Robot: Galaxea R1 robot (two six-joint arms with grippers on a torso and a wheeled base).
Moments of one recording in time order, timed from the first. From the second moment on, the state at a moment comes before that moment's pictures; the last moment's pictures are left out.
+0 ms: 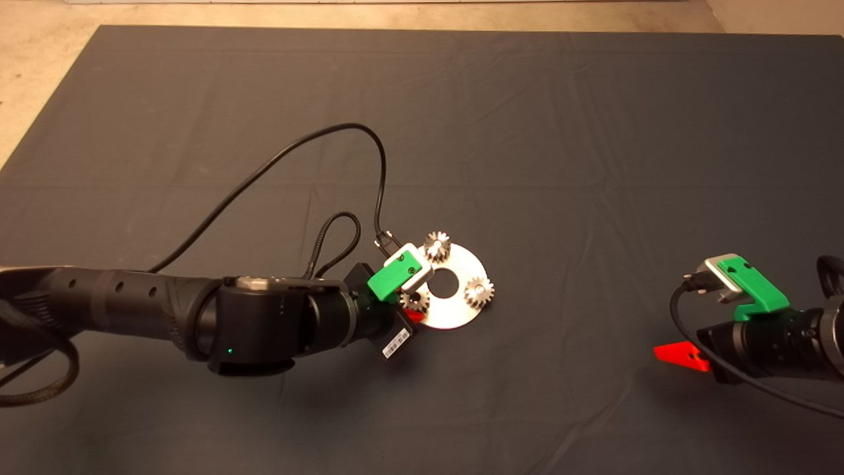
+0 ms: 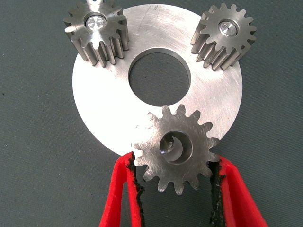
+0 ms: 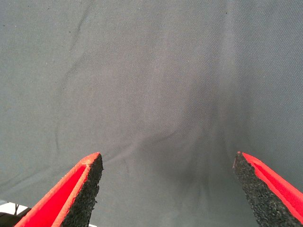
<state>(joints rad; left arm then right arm) -0.06 2.45 -0.68 1.11 1.19 -0.90 0.21 1.88 -0.37 -0.66 -1.41 1.35</state>
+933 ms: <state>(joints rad) -0.06 2.46 -0.73 1.12 1.12 -0.87 0.21 1.88 -0.37 -0.66 -1.41 1.35</state>
